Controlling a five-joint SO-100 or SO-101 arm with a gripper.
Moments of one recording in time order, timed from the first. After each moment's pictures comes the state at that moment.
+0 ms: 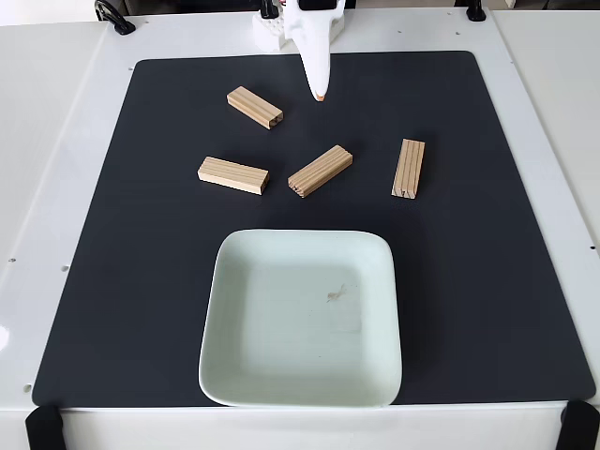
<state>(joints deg) -16.0 192.7 181.2 44.0 -1.1</state>
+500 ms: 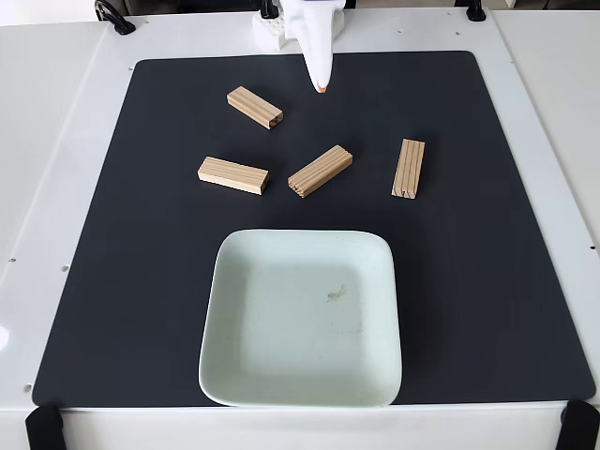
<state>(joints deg) -17.3 189.1 174.1 44.6 -3.5</state>
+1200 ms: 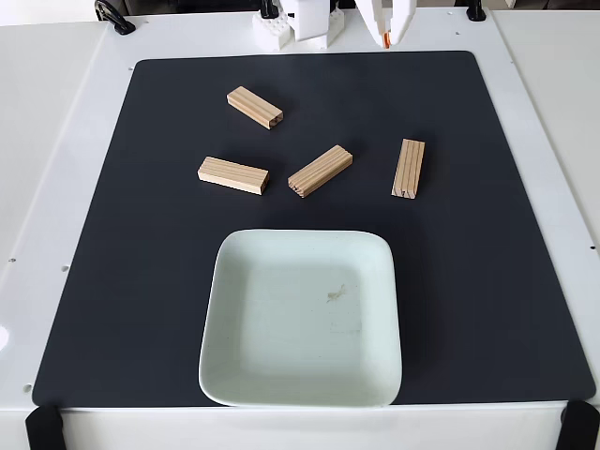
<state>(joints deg) -31.5 117.4 99.9 78.4 -31.7</state>
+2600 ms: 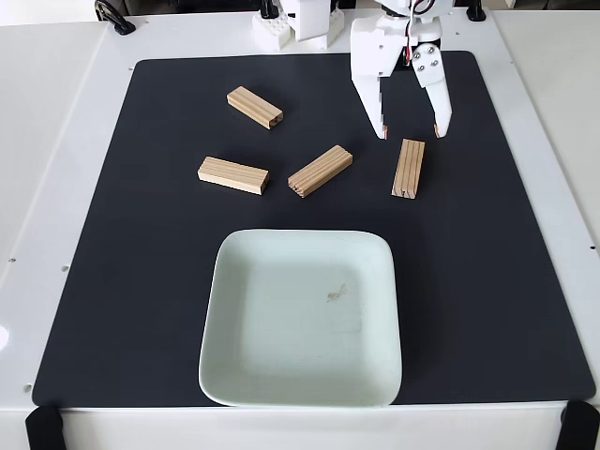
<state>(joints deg) -31.8 93.7 105.6 59.8 -55.5</state>
